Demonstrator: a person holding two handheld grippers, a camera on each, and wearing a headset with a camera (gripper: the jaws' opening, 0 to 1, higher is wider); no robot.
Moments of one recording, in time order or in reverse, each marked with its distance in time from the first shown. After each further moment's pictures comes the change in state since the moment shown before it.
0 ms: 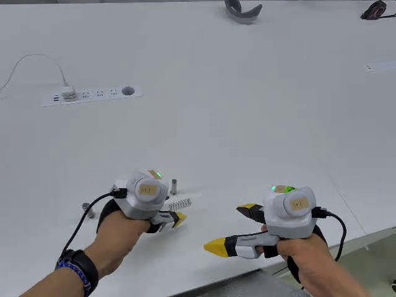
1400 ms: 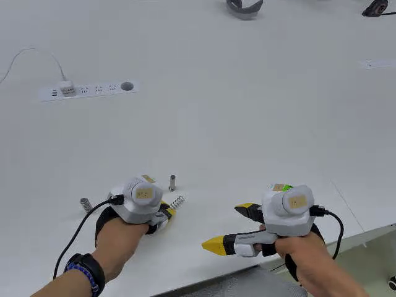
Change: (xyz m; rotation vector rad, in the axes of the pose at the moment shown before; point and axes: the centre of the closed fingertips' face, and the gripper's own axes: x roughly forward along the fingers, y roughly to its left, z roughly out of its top) left arm -0.006 -0.001 -0.025 -0.105 -0.010 0.045; right arm 0.003 0.004 -0.003 0.027 -0.005 0.023
